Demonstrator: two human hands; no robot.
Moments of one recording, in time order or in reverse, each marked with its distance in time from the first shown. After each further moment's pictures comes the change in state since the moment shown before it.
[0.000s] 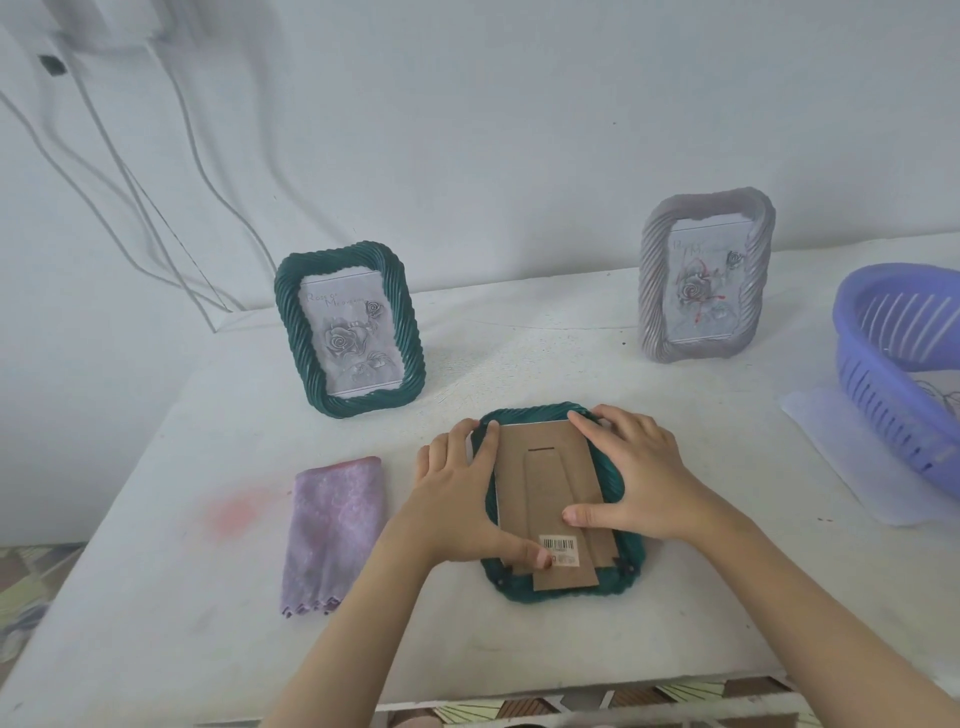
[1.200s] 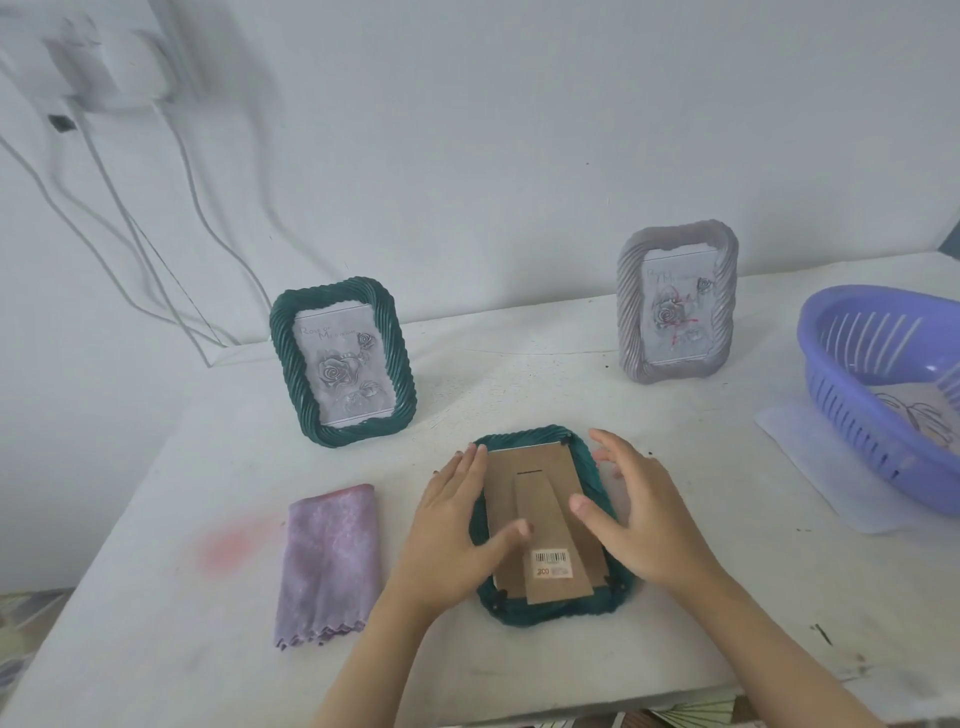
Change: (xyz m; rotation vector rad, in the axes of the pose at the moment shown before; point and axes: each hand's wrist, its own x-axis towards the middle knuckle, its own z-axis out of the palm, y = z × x) left_hand -0.011 0.001 0.018 -0.334 0.234 0.033; right_hand -0.030 -0.014 0.014 0.419 0.403 0.067
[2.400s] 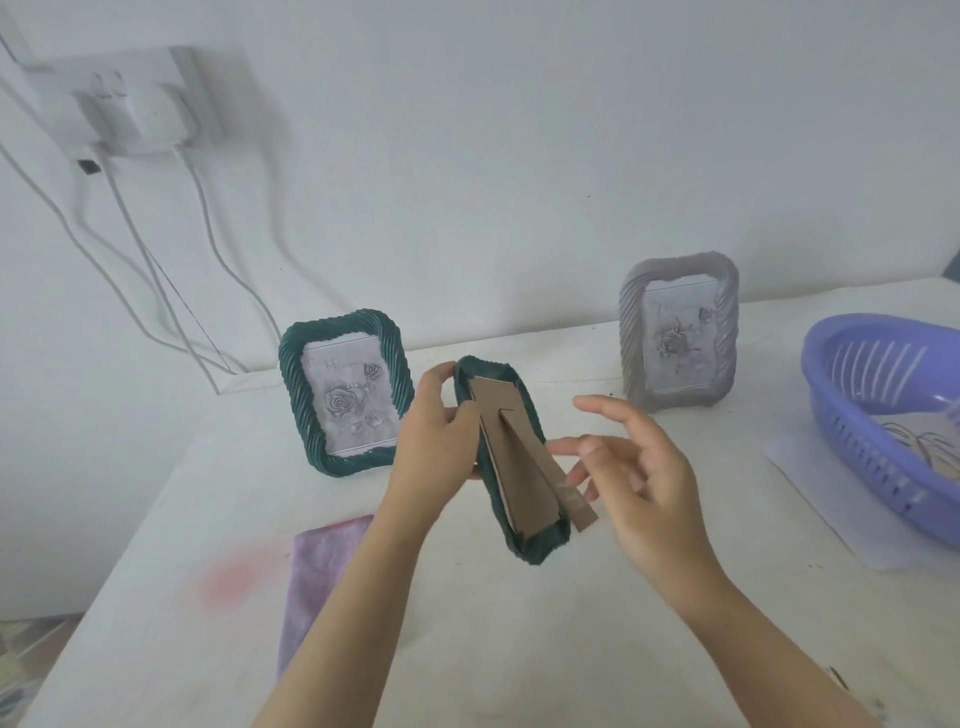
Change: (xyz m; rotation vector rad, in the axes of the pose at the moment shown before) left_hand 0.055 0.076 -0.080 -0.671 0.220 -0.294; right_hand 0.013 -0.084 -0.028 0.579 0.183 -0.085
